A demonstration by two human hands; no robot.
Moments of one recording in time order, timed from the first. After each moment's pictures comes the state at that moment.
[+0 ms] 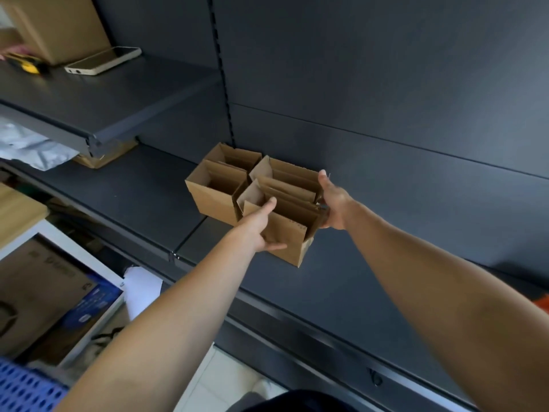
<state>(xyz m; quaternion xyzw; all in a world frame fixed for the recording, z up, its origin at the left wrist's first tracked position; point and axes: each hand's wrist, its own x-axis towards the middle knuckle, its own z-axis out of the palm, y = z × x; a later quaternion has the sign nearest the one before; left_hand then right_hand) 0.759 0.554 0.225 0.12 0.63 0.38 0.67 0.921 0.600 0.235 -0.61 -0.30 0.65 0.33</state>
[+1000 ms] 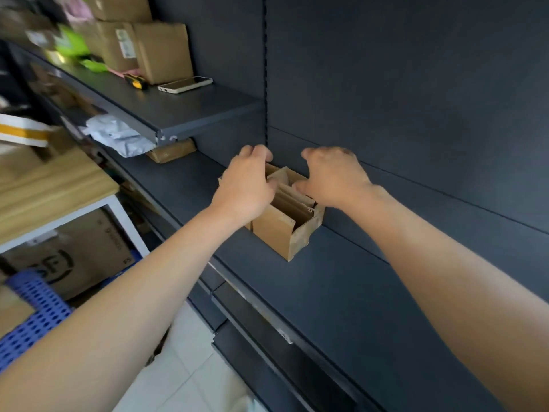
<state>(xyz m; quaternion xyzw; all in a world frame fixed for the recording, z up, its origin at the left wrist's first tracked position) 0.788 0.450 0.366 0.62 0.72 0.31 0.03 0.923 0.513 0.383 -0.47 -0.88 -0.03 0.08</state>
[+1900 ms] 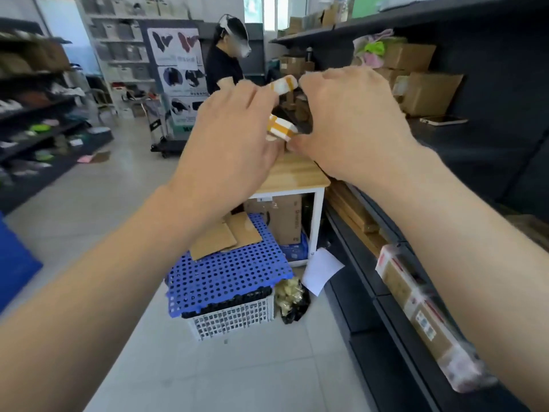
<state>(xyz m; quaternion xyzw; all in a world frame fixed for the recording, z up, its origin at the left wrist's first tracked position) 0.603 -0.026 0.474 0.45 0.80 0.19 -0.36 0.687 0.090 0.507 -0.12 -0.94 -0.11 0.30</state>
